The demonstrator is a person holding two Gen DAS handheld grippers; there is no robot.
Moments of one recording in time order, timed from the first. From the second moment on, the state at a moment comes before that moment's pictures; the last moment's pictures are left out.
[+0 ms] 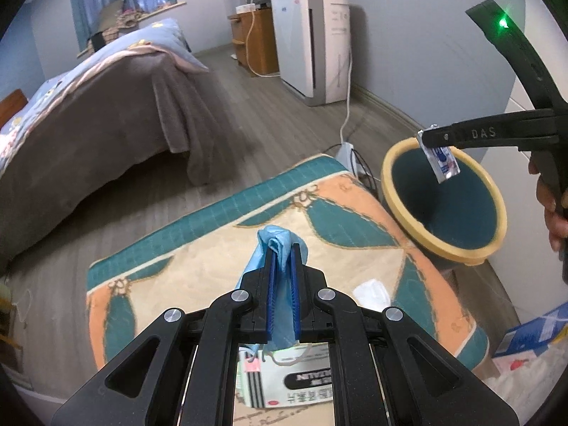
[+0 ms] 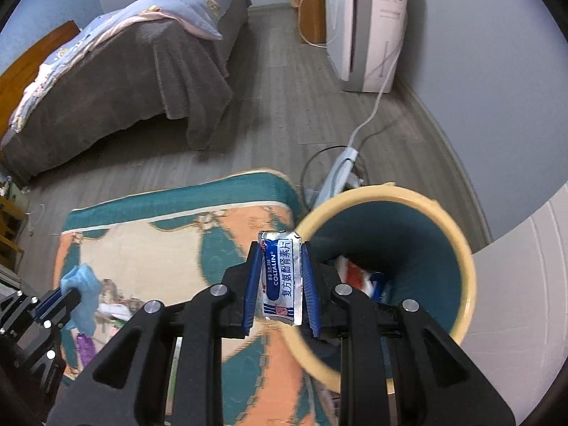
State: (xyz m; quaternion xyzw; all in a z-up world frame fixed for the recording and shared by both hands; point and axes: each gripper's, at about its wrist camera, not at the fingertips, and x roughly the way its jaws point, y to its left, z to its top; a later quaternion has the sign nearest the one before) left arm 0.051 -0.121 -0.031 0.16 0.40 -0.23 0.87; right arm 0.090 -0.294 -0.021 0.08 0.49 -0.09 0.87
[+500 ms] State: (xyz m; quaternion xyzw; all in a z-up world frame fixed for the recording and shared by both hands) left arm 0.033 -0.185 0.002 0.10 0.37 -0.28 0.88; right arm 0.070 -0.379 -0.035 0.11 0.49 -0.18 0.85
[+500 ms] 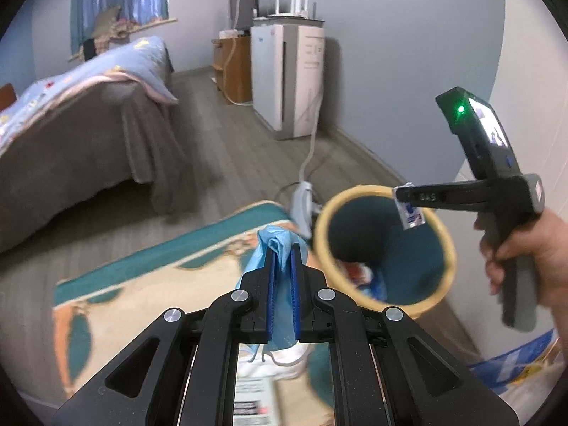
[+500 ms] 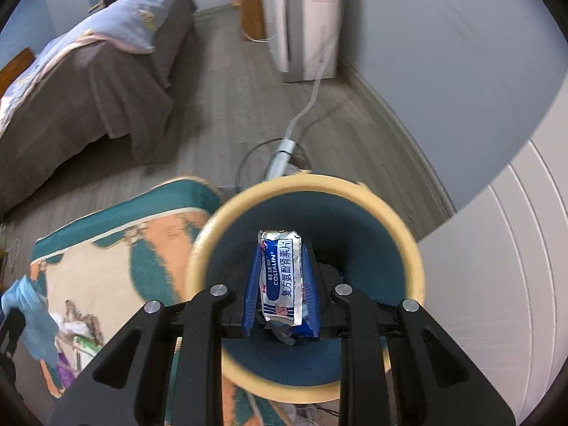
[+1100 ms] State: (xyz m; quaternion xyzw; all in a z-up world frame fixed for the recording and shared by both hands) left arm 0.034 -0.307 -0.027 0.15 0.35 -0.37 0.85; right arm 0.052 -0.429 -0.040 0.15 0.47 -0.27 0.83
